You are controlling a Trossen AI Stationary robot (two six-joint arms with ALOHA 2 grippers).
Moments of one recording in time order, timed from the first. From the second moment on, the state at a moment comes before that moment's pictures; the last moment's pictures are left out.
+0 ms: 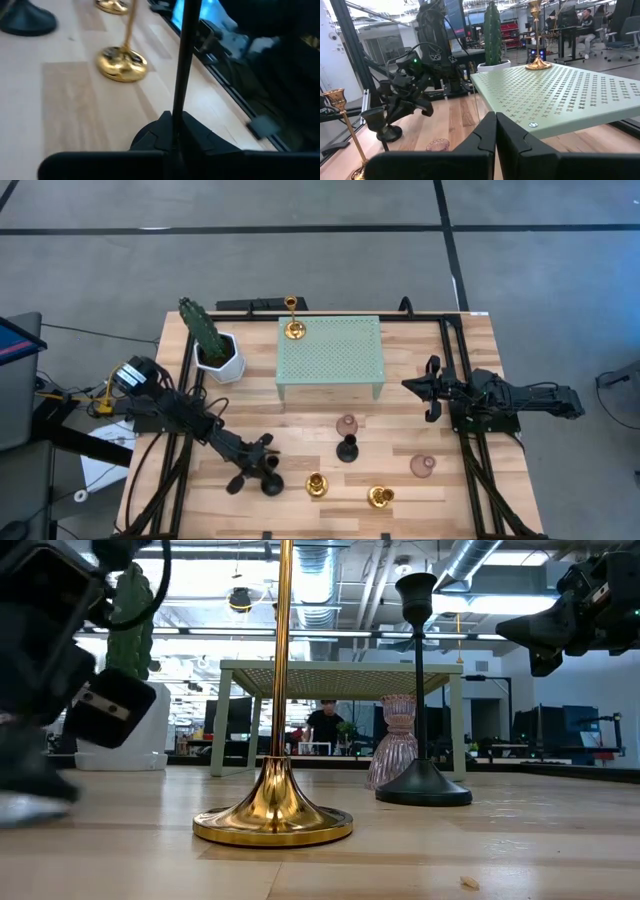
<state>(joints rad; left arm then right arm) -0.62 1.49 0.24 1.05 -0.01 -0.30 -0.01 0.01 0.00 0.04 0.16 0.14</state>
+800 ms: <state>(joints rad) -0.61 1.13 0.62 0.15 -0.47 -0.45 -0.01 0.01 0.00 0.04 0.16 0.12</state>
